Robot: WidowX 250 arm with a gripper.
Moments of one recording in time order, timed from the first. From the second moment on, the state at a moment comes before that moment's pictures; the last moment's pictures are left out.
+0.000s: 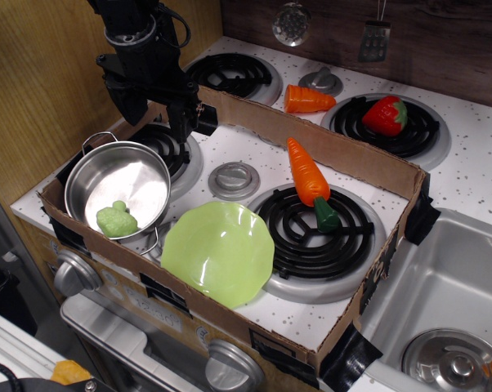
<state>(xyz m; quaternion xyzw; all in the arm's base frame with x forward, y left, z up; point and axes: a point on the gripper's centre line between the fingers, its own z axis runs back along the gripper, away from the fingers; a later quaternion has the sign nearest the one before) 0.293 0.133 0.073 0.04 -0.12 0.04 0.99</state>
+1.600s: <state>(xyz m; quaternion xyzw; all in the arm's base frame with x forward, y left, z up) 0.335 0.021 0.094 0.05 -0.08 0.30 0.95</state>
